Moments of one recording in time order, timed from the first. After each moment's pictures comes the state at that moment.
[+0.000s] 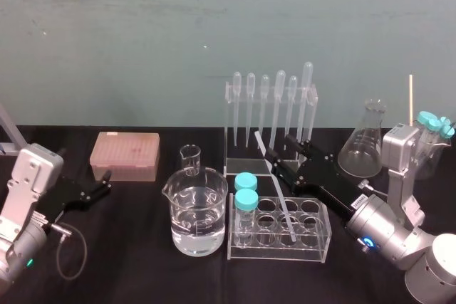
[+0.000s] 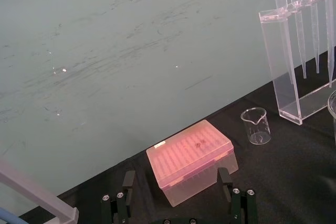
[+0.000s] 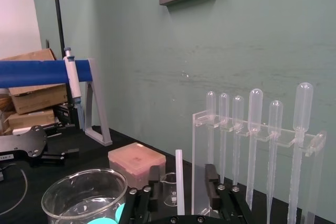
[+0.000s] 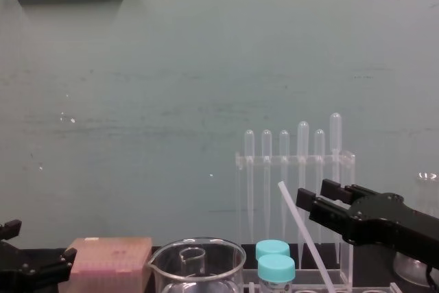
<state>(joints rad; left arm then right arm) -0.20 0.60 0.45 -1.41 -0.25 -0.12 0.03 0.31 0.32 -0.34 -1.23 0.45 -0.27 0.56</state>
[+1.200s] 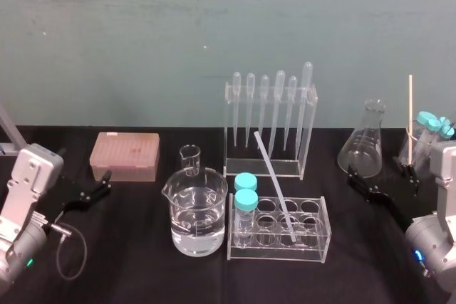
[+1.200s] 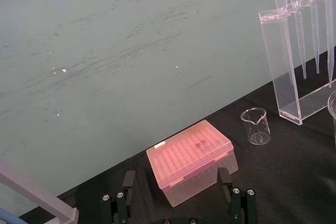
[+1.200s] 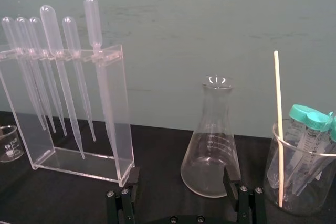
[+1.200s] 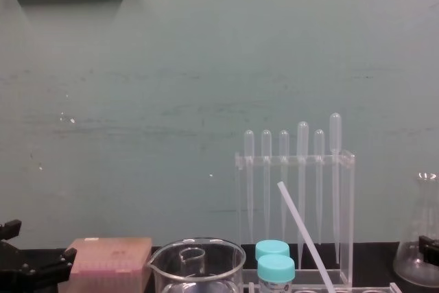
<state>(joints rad) -0.20 0.60 0.45 -1.41 -0.25 -0.12 0.03 0.17 0.31 -0.15 -1.30 0.28 -0.08 0.12</state>
